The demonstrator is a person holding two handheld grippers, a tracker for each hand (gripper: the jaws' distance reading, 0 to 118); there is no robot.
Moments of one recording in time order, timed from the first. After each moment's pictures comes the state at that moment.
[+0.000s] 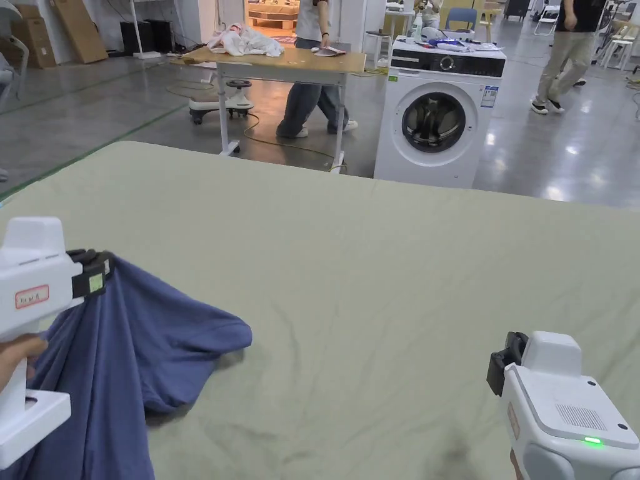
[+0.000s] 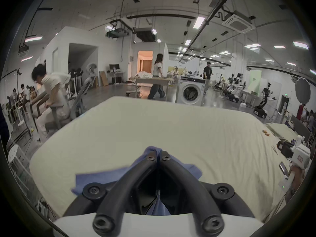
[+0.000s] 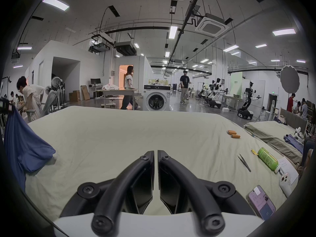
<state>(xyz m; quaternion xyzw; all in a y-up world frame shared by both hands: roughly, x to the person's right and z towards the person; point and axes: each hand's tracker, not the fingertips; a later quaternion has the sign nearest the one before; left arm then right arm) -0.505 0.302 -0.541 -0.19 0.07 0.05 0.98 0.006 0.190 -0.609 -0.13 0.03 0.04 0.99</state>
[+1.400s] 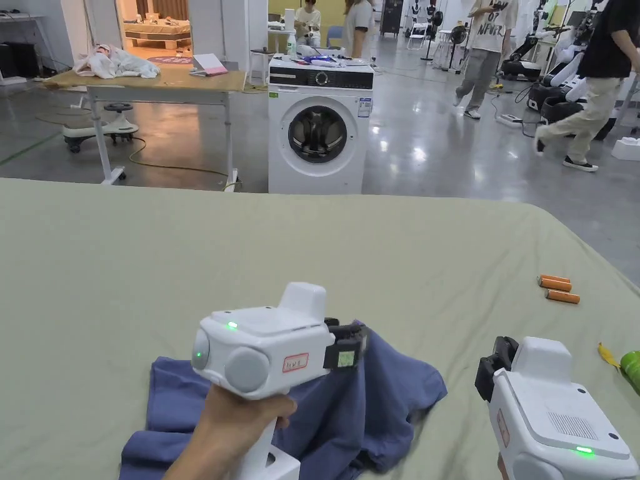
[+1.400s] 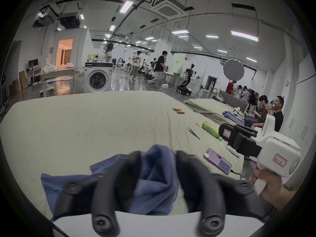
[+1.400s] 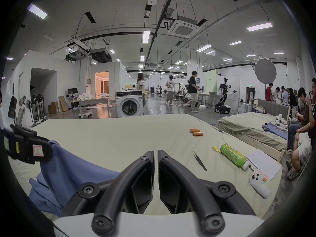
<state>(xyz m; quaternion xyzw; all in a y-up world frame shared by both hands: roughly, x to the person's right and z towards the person) -0.150 0.242 -0.622 -0.23 -0.30 0.04 0.93 0.130 0.209 -0.554 -0.11 -0.07 0.00 0.99</state>
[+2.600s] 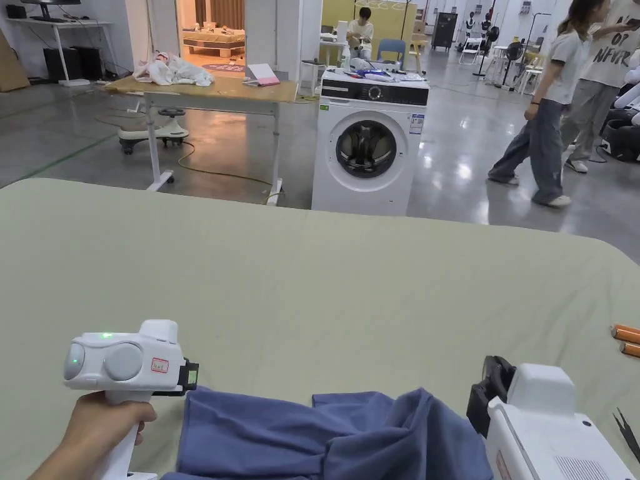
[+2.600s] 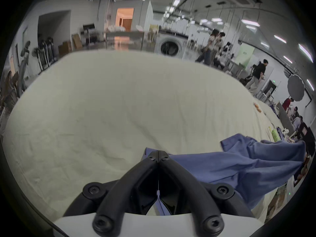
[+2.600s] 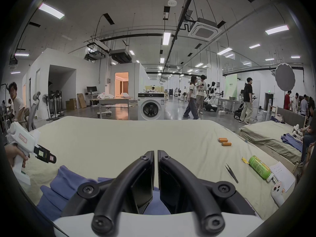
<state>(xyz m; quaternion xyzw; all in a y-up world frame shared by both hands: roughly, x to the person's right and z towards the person) -0.380 0.154 -0.747 -0.43 -0.03 0.10 0.90 0.067 0.222 -0.612 -0.10 0.02 0.02 0.99</state>
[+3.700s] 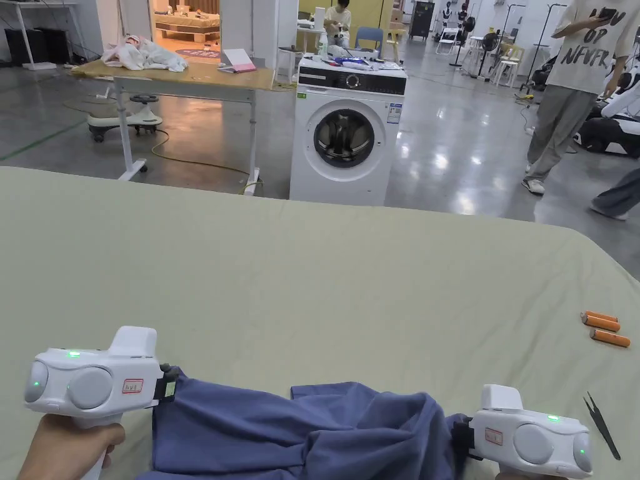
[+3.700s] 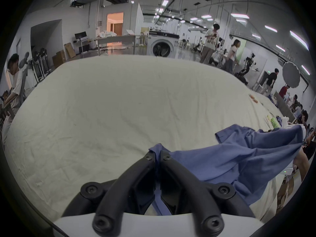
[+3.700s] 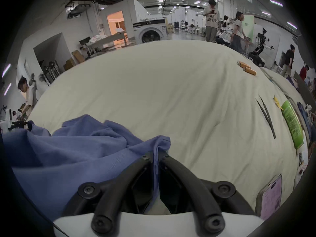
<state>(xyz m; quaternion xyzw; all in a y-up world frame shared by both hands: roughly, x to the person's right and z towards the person) -0.366 0.166 -0.699 -0.37 -0.05 0.06 0.92 0.149 0.115 -0.722 -0.42 0.07 -0.03 0.90</state>
